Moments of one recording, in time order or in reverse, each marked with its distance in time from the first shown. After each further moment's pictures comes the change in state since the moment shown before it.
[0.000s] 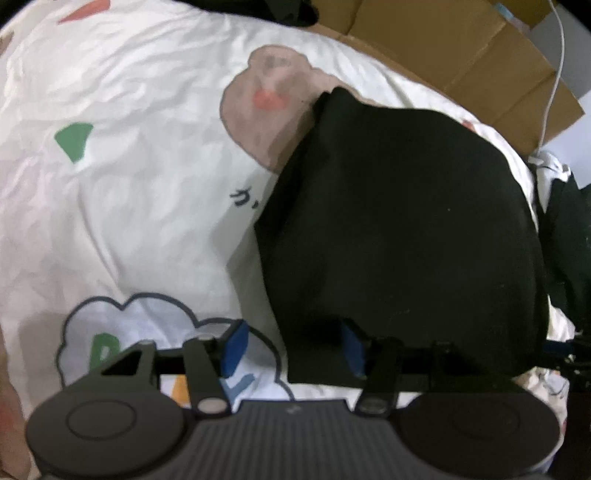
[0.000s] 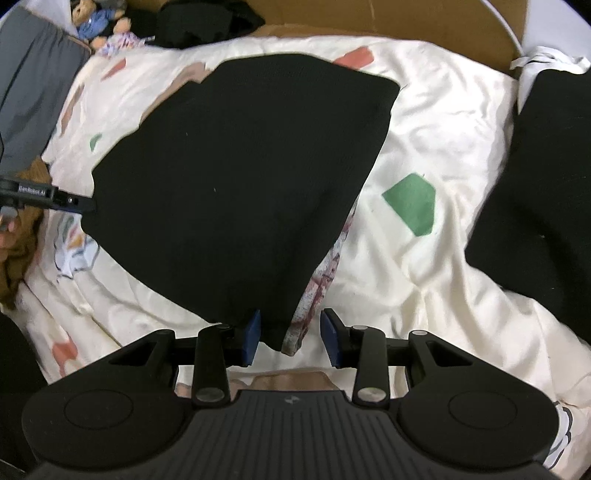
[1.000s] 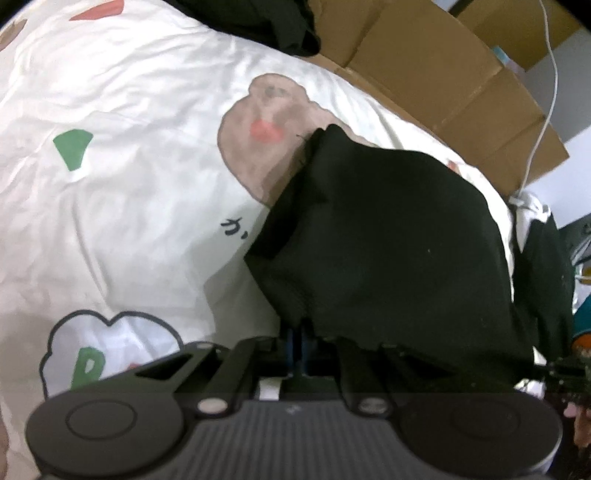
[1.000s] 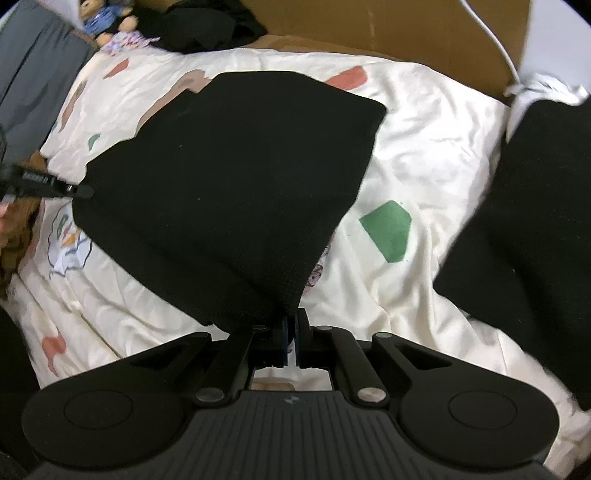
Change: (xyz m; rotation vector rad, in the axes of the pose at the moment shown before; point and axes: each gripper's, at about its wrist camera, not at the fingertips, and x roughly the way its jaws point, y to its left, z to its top) left arm -0.024 0.009 0.001 -0.064 -0.092 -0.041; right arm -0.022 -0.019 0.017 0.010 -0.020 -0.019
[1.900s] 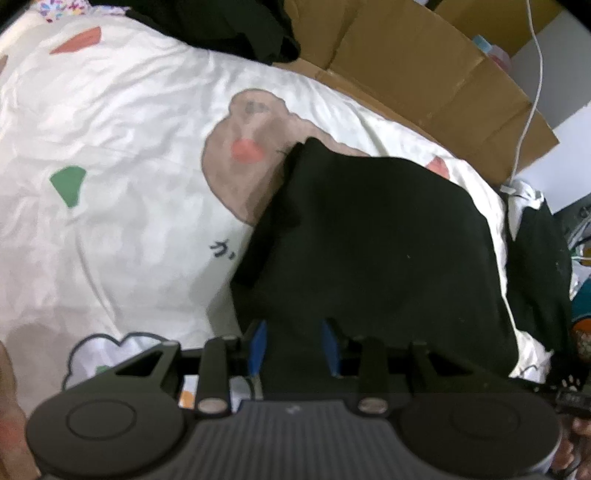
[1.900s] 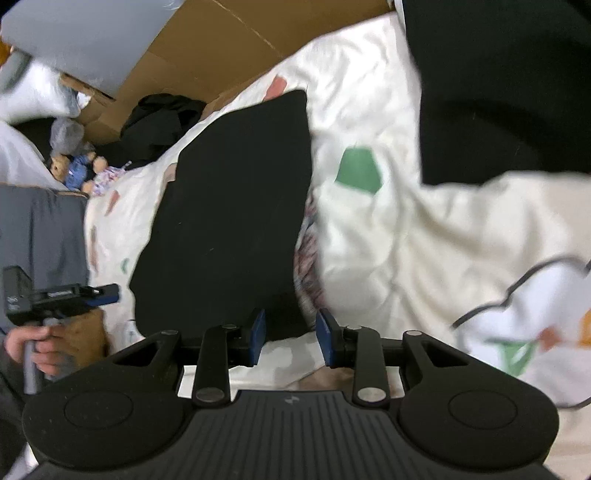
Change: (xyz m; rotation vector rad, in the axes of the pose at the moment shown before) left arm -0.003 -0.020 0.021 0.077 0.049 -0.016; right arm 0.018 -0.037 -0.066 0.535 -0.151 0.302
